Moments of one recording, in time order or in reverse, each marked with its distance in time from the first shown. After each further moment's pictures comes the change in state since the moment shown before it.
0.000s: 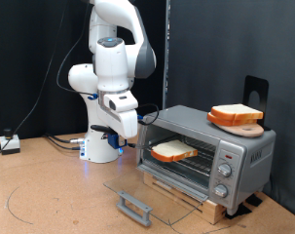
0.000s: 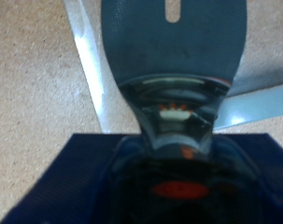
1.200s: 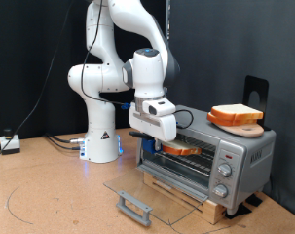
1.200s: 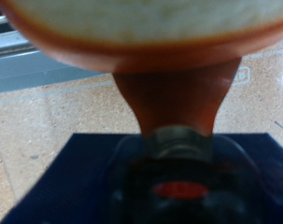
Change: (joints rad) arm 0.180 0.031 0.169 -0.072 0.119 0.215 0.156
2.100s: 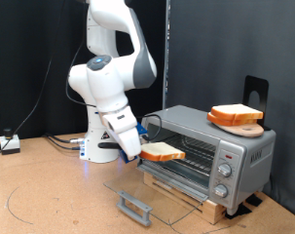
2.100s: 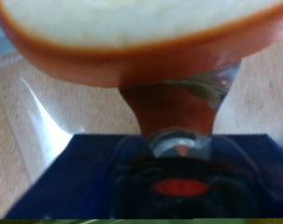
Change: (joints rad) arm -0.038 0.149 -0.254 0.120 0.140 -0.158 -0.183
